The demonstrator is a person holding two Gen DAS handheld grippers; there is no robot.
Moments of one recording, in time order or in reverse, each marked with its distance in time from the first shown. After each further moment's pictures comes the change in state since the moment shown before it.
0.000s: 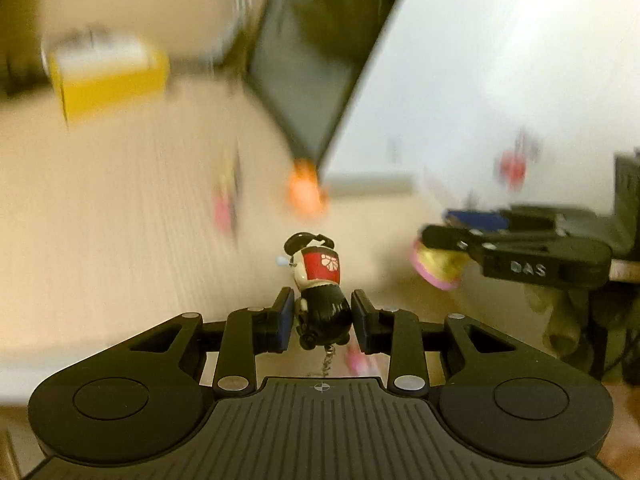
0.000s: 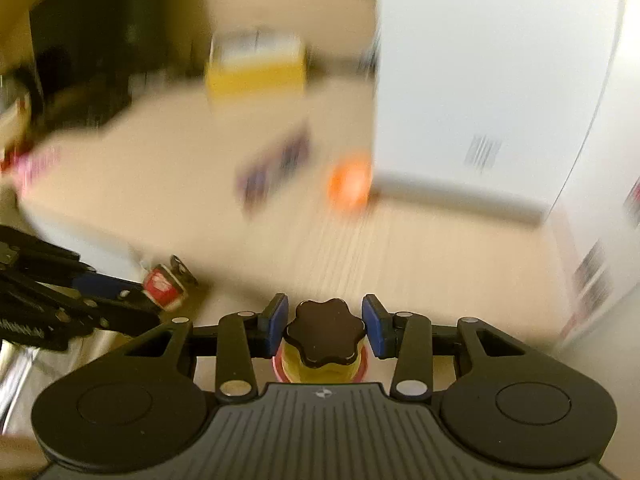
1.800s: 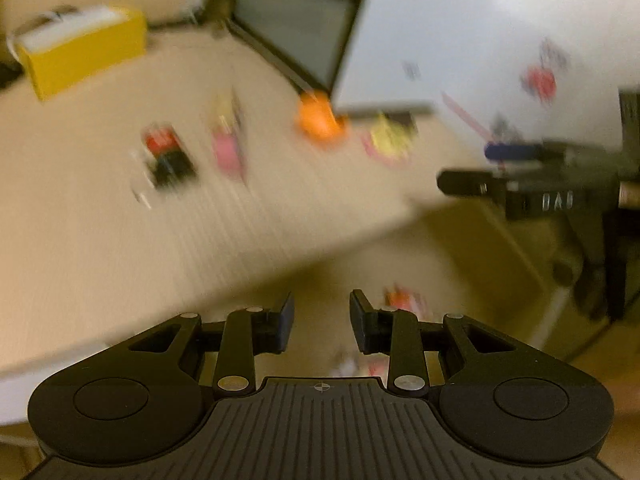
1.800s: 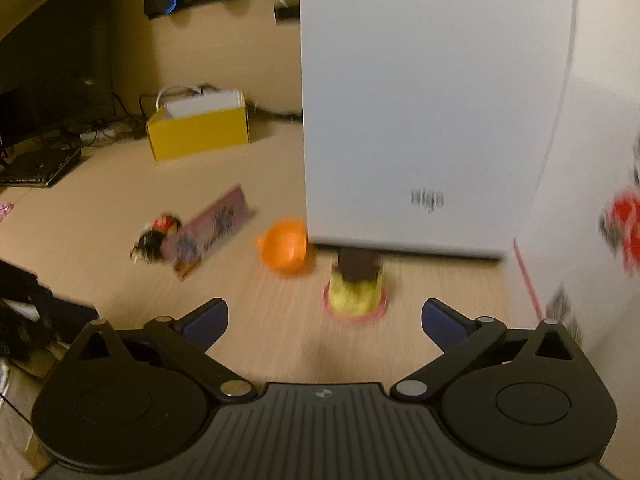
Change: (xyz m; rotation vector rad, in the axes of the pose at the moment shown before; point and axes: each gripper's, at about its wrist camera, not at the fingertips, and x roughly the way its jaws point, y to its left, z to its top) left arm 0.059 0.020 -0.054 0.129 0.234 -0.002; right arm 0.049 -0.023 -0.002 0.078 -0.094 -0.115
